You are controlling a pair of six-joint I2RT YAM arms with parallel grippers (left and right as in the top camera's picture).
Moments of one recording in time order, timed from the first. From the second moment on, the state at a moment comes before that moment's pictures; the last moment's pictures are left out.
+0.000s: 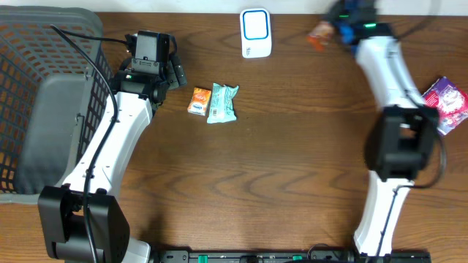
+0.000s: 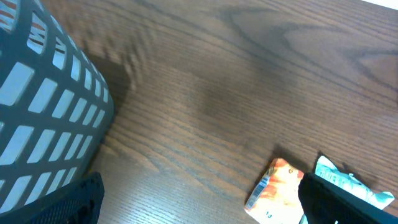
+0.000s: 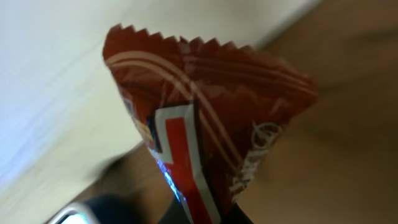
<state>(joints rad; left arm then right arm) -0.17 1.66 1.36 -0.63 -0.30 -0.41 -0.02 2.26 2.04 -0.49 0.01 0.72</state>
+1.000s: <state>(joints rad) -0.17 1.66 1.36 -0.63 -0.30 -0.41 -0.45 2.27 2.04 -0.81 0.06 0.64</state>
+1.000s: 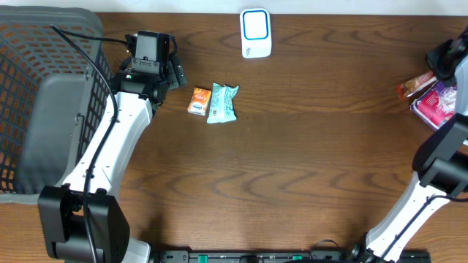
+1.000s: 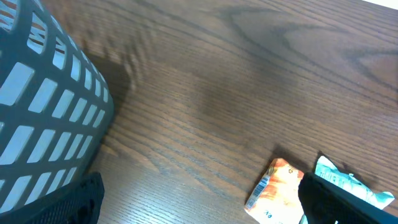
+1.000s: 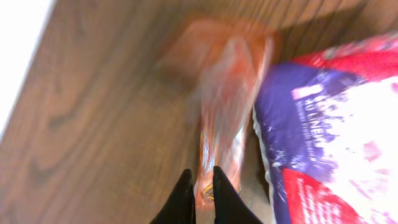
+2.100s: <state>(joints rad) -0.17 1.66 1.36 -0.63 -0.30 -0.41 0.09 2.13 1.92 -0.93 -0.61 0.22</state>
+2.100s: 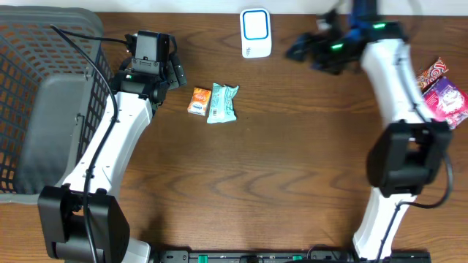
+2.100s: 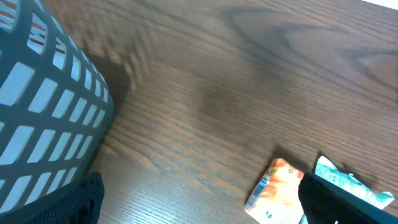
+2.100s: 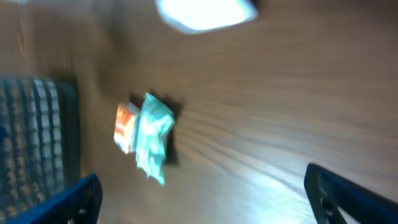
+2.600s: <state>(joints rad) -0.17 1.66 1.36 -0.63 -0.30 -0.41 0.43 2.14 1.59 -0.44 -0.48 0.43</state>
